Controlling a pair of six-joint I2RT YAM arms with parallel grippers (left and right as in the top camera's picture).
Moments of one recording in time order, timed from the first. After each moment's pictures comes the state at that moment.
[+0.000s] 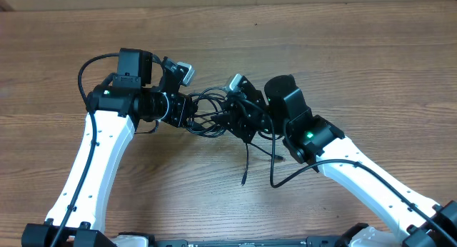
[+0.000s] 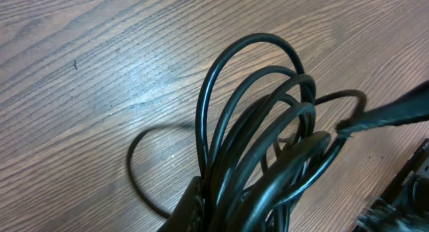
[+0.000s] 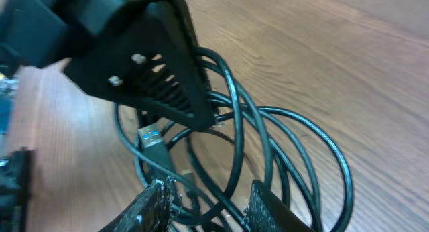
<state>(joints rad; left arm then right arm) -0.12 1.48 1.25 -0.92 0.54 0.19 0.61 1.44 0.97 -0.06 -0.49 -0.08</state>
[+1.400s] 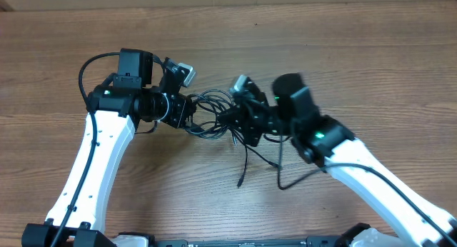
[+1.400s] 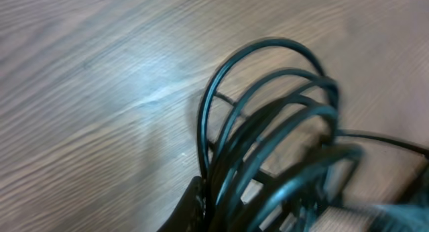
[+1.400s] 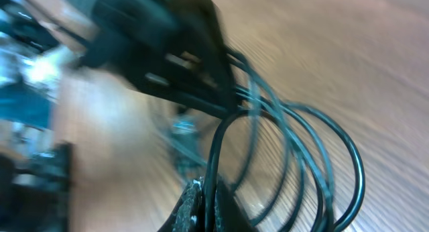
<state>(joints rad) -0.12 1.48 1.25 -0.92 0.50 0.22 0.58 1.38 0.99 -0.16 -0.63 -0.06</state>
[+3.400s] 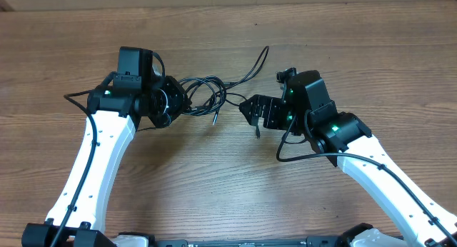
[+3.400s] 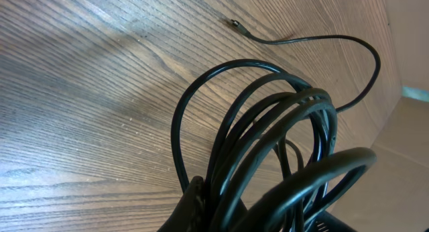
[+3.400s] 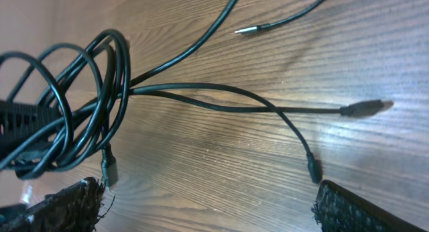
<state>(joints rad) -0.13 1.48 1.25 -0.86 0.41 -0.90 0.47 1.37 1.01 -0.45 -0.29 0.64</state>
